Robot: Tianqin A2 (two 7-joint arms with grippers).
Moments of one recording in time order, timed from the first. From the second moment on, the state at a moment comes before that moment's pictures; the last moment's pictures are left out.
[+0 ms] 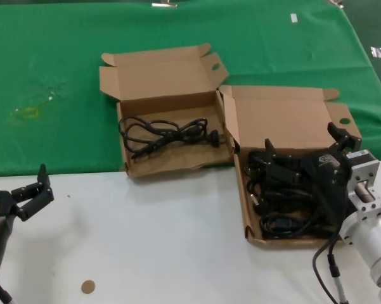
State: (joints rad) left arm 0.00 -0.30 1.60 -1.60 -1.80 0.00 0.00; right arm 0.04 0.30 -1.62 1.57 1.78 -0.03 0.00
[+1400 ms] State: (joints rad) left arm 0.00 -0.30 1.60 -1.60 -1.80 0.00 0.00; right arm 0.04 0.30 -1.62 1.57 1.78 -0.03 0.00
